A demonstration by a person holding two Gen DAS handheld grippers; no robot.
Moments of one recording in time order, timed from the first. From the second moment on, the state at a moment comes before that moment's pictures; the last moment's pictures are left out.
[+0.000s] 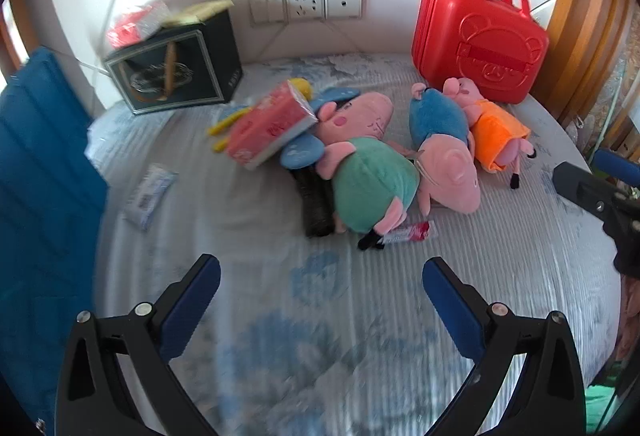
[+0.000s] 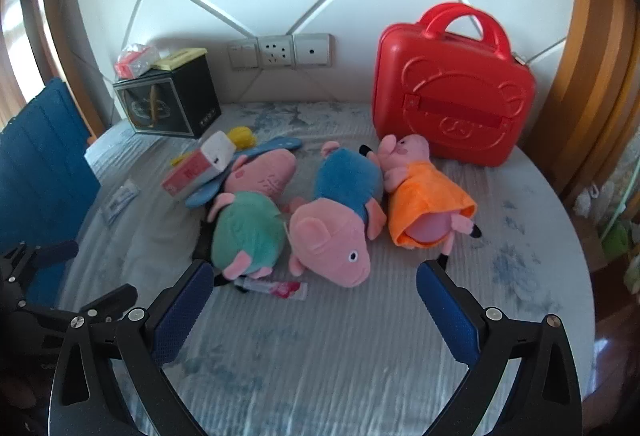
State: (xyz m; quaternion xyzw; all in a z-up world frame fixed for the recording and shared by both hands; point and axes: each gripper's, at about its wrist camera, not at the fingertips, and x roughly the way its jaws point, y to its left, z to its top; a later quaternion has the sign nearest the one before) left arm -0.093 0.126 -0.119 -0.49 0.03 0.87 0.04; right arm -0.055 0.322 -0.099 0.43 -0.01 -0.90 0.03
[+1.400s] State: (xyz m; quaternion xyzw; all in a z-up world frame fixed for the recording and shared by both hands) left arm -0.205 0.189 -0.235 -0.49 0.08 0.86 0.11; right arm -0.187 0.343 -0.247 0.56 -0.13 -0.82 0.05
